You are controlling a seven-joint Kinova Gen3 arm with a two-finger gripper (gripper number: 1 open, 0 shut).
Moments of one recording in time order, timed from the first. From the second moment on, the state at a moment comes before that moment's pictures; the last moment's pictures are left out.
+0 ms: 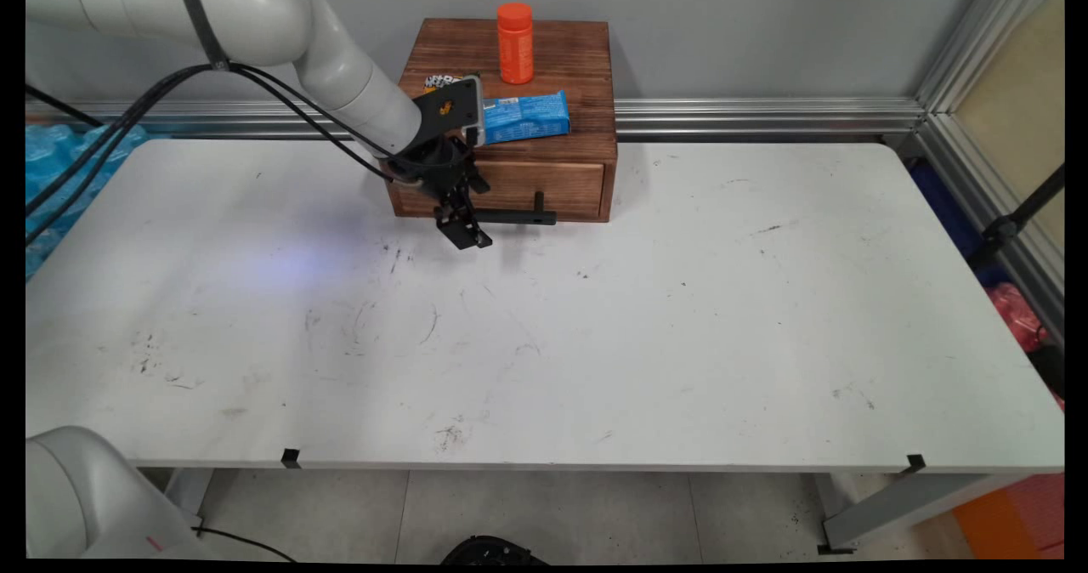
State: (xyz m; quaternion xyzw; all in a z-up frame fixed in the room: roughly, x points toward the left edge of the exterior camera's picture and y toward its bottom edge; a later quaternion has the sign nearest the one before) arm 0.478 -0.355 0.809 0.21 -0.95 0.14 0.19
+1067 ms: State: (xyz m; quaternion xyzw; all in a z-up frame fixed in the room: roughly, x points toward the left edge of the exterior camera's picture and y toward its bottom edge) arm 0.456 -0.340 0.792 0.21 -0.95 0.13 0.19
